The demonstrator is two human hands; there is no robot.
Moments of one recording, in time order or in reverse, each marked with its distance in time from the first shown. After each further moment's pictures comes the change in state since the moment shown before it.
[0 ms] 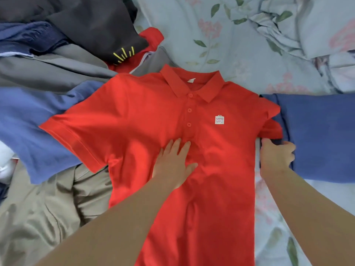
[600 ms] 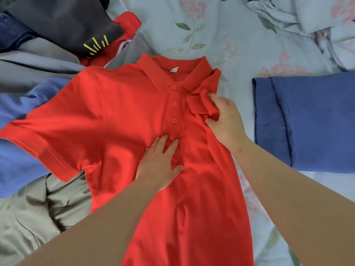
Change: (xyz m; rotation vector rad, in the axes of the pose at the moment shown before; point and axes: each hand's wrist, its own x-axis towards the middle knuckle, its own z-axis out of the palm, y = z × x) left_hand 0.010 -0.002 0.006 -0.018 -0.024 -0.032; right_hand 0.001 -0.023 0.054 -0.317 -0.514 -0.942
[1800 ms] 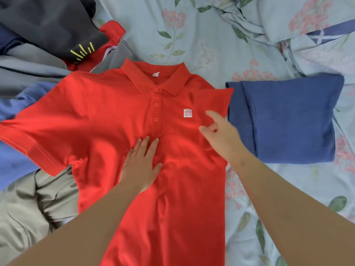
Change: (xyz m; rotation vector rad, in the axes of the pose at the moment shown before) left_hand -0.021 0.006 0.006 0.028 0.069 -0.051; right_hand -0.051 -0.007 -0.056 0.082 -0.128 0.260
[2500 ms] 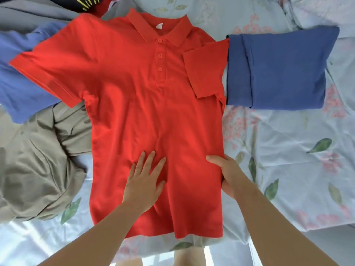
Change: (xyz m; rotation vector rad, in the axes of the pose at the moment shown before) left_hand -0.166 -0.006 0.100 0.078 -0.018 0.116; right_hand -0.182 0.093 0.053 0.976 -0.195 0.680
